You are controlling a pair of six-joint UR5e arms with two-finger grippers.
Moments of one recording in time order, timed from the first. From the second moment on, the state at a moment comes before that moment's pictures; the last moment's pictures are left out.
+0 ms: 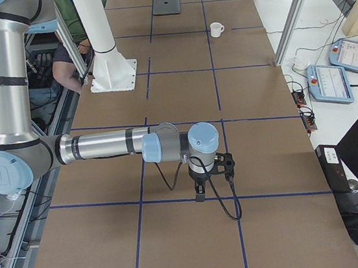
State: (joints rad) left arm -1.63 -1.41 -1.78 -1.46 -2.34 0.02; right arm 1.54 -1.67 1.72 -1.64 2.32 0.07
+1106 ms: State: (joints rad) left arm -1.52 -1.53 -1.87 -1.42 -2.34 0.01; right arm 1.54 -1.67 1.72 -1.64 2.32 0.07
